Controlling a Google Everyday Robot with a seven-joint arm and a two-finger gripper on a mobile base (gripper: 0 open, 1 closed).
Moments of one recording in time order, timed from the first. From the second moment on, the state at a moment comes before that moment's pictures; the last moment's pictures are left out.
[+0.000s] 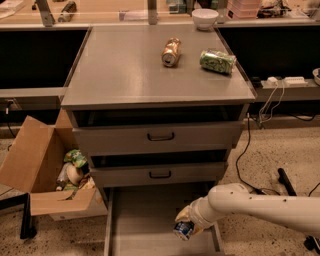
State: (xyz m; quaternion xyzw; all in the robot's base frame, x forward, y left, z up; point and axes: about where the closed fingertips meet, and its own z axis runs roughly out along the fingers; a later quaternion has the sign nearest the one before) arm 0.452 -0.118 0.379 -0.93 0.29 0.04 0.23
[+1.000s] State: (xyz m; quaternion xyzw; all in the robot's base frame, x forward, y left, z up) arm 0.457 -0.105 0.424 -0.94 0.24 0.01 0.24
